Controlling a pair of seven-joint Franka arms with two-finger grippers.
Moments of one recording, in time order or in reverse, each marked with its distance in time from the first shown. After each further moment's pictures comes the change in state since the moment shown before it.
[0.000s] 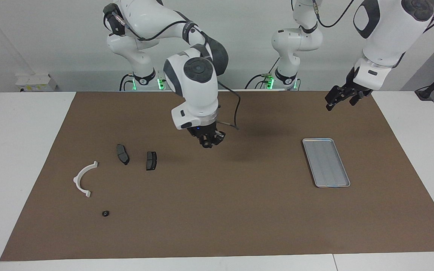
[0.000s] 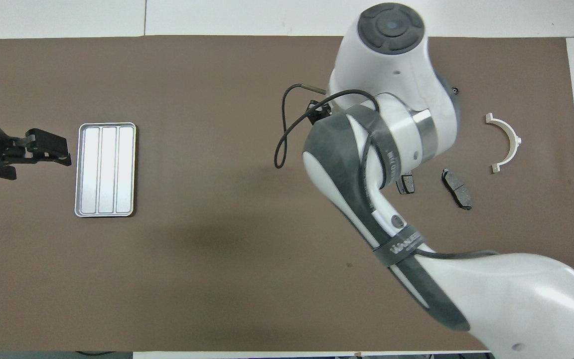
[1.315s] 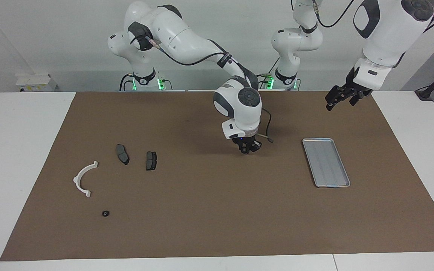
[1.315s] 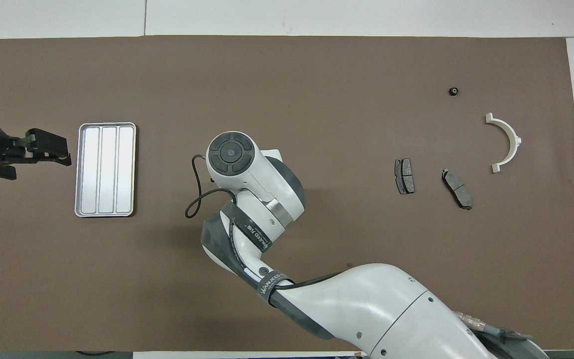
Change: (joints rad) left arm 0.000 0.000 0.000 0.000 0.000 0.000 0.000; right arm 0.180 0.204 0.007 -0.135 -0.002 0.367 0.248
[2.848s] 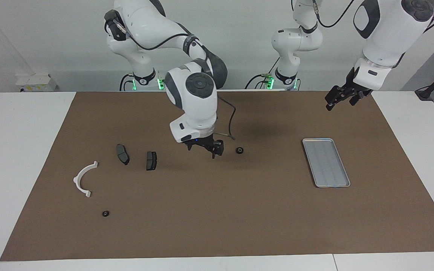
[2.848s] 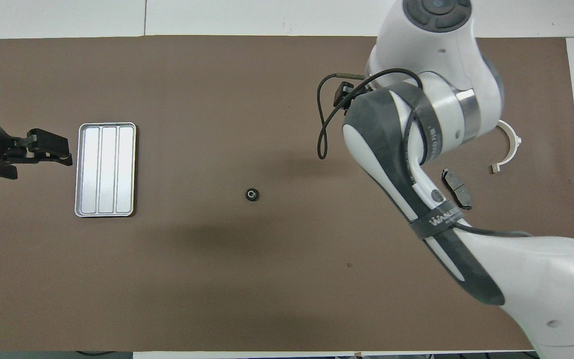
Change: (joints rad) left arm -0.001 0.000 -0.003 0.000 0.000 0.005 0.014; right arm -0.401 -0.199 -0.012 0.147 -0.068 -0.390 -0.778
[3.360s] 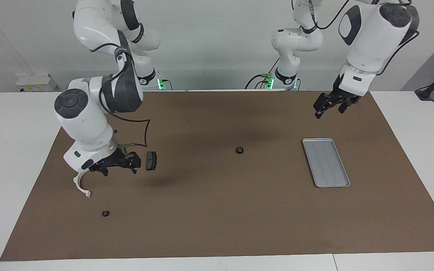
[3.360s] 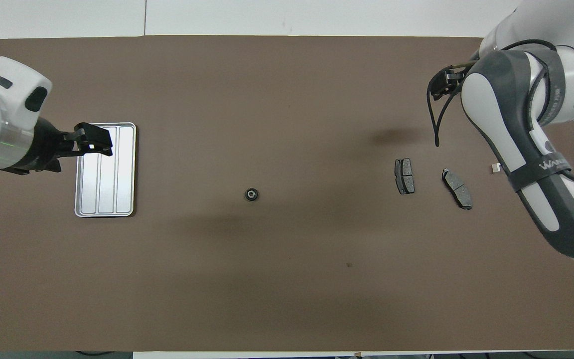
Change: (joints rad) left arm -0.107 0.000 -0.010 -0.093 -0.006 0.162 -0.202; right arm -0.268 0.001 -0.004 -0.083 -0.002 0.133 -0.565
